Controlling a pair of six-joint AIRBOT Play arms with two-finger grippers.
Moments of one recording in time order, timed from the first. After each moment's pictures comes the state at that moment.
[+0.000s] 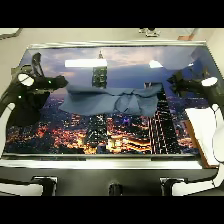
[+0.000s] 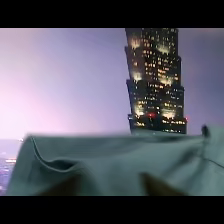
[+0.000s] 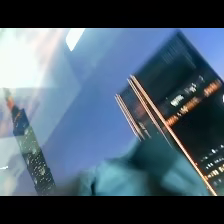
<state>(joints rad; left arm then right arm) 0.02 -1.60 1.45 1.03 -0.76 -1.38 -0.27 -1.66 1.43 -0.75 0.75 1.69</state>
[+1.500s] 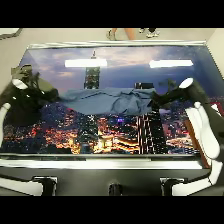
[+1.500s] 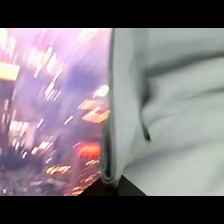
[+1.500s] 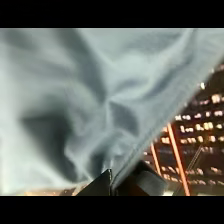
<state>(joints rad) 0.18 -1.64 1.46 1.08 -1.08 -1.46 -0.12 -1.69 1.46 -0.97 1.23 1.55</state>
